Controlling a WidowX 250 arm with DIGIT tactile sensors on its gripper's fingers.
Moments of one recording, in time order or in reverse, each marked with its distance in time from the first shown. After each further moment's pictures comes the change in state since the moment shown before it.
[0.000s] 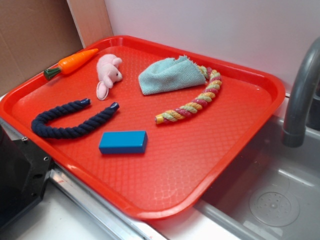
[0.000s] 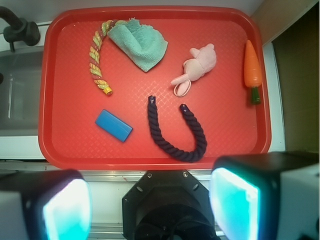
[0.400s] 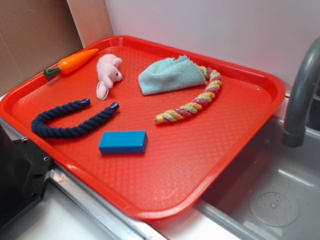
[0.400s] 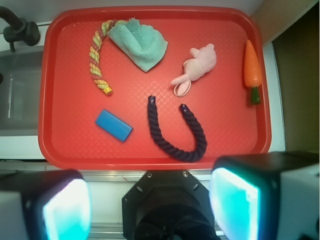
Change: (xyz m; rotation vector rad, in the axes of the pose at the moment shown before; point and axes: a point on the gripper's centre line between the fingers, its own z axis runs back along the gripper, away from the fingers) arm -0.002 0.001 -0.003 0.002 0.011 0.000
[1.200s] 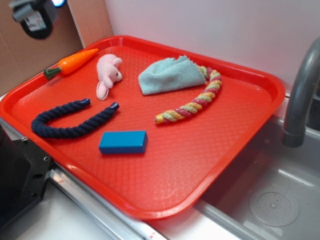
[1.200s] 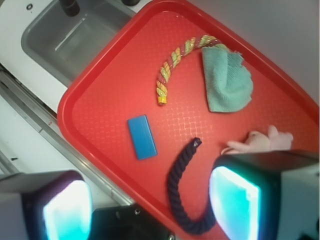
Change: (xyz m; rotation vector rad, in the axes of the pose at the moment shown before) arm 0.028 -0.045 -0.051 -0.083 -0.047 -0.738
